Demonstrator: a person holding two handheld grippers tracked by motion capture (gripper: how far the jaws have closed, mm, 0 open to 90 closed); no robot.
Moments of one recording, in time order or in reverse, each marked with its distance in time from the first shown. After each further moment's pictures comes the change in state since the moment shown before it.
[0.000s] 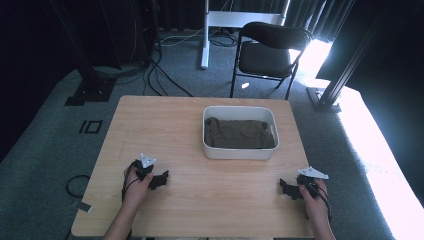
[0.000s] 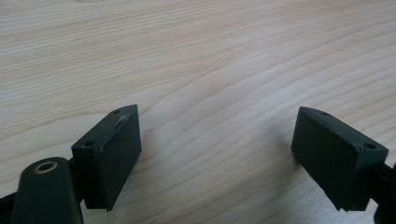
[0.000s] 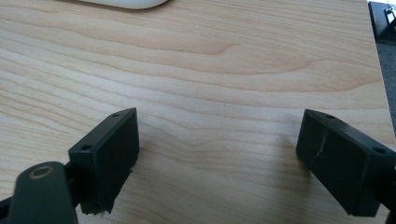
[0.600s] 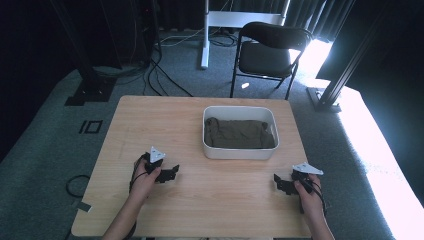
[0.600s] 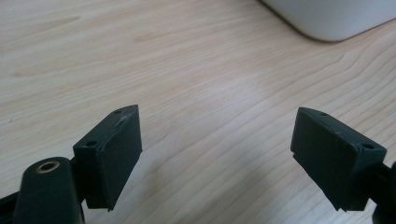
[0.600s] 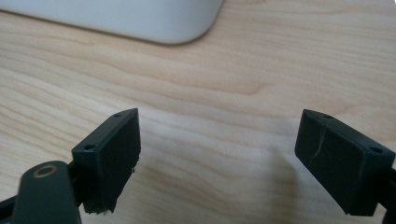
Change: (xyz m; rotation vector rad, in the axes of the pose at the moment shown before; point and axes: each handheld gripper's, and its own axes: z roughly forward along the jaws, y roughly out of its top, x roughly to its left) left arm -0.016 0.026 0.010 -0.080 -0.126 0.090; right arm 0.011 0.014 0.009 -0.050 0.060 -0.026
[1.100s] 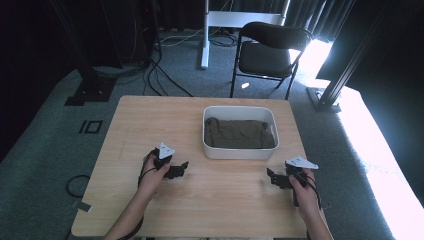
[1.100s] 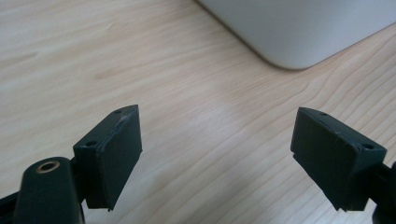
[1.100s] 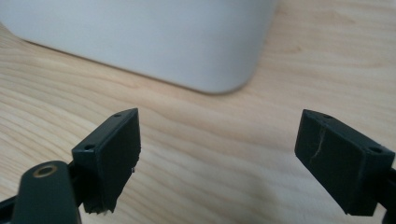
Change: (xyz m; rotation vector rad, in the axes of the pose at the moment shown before) left arm -0.016 0.019 0.013 -0.034 -0.064 0.021; right arm 0.016 0.023 0.004 -0.066 0.074 -0.033
